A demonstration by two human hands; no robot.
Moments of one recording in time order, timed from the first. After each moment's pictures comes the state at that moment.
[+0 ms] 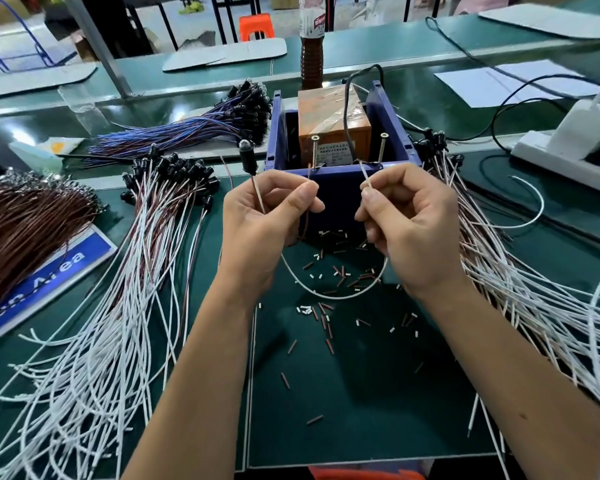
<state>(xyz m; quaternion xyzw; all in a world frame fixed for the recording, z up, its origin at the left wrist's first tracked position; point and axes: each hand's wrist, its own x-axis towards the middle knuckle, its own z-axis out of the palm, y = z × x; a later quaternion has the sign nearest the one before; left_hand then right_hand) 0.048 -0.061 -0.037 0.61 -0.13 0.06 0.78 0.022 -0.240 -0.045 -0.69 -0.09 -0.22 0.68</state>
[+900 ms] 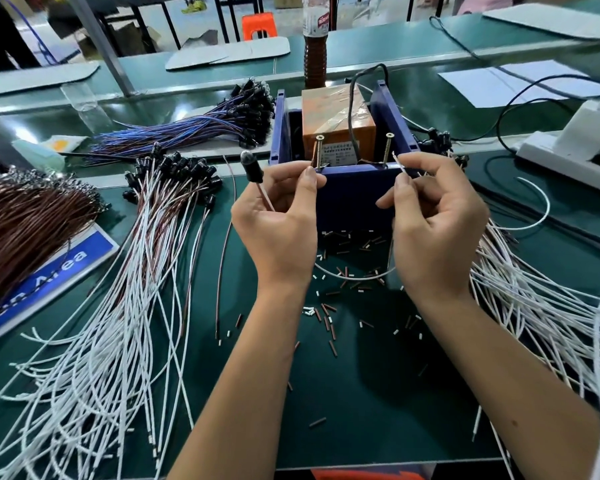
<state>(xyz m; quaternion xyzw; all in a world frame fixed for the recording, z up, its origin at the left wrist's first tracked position) 0.045 -0.101 -0.038 0.63 -0.03 0.32 0.71 0.027 -0.238 -0.052 -0.73 0.00 -0.43 0.53</state>
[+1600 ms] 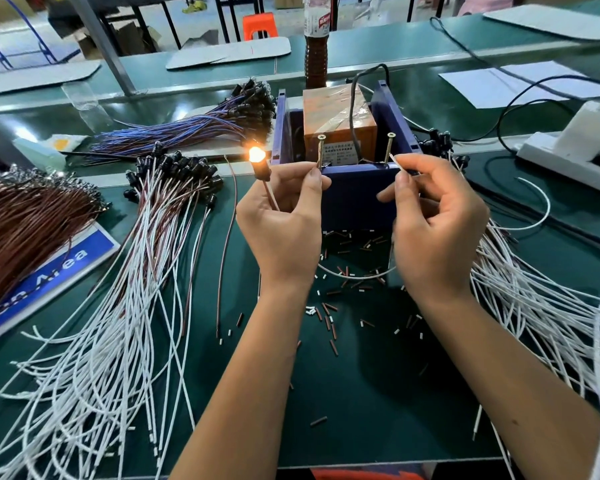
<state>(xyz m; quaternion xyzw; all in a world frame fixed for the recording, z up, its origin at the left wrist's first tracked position) 0.042 -0.101 -0.037 0.65 -0.04 0.31 0.70 0.025 -0.238 -0.049 -0.75 -0.01 -0.43 0.50</state>
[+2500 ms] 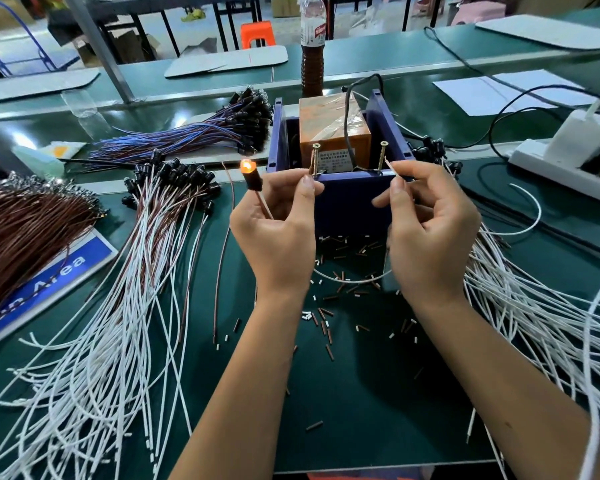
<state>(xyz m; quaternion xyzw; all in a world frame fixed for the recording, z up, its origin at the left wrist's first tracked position) 0.038 -0.103 -0.034 0.63 -0.04 0.32 0.71 0.025 -0.240 -0.051 -0.74 0.00 -0.41 0.54</state>
